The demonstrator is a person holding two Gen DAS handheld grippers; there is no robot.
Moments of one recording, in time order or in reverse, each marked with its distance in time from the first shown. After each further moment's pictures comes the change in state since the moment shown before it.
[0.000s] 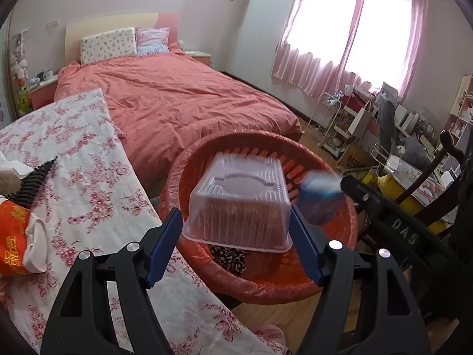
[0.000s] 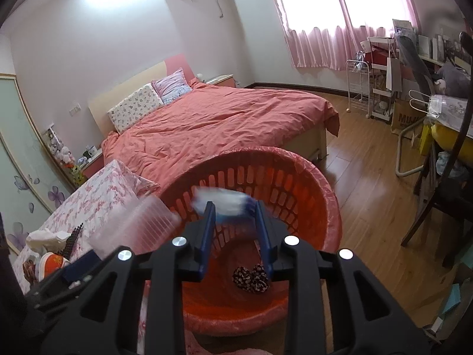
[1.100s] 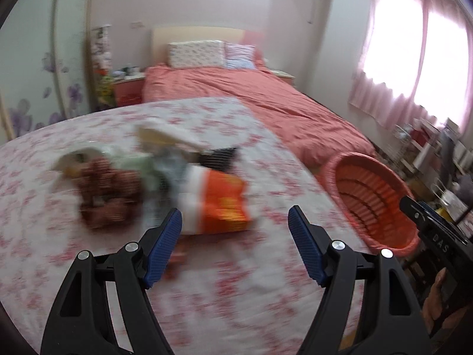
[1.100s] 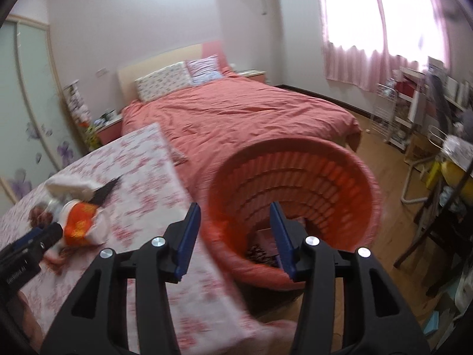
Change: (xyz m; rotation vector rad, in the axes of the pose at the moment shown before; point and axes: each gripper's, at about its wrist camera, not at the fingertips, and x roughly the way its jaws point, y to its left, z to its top) left arm -0.134 0.131 -0.037 -0.169 -0.103 0.372; right arm -0.038 0.120 -0.051 -0.255 0.045 0.061
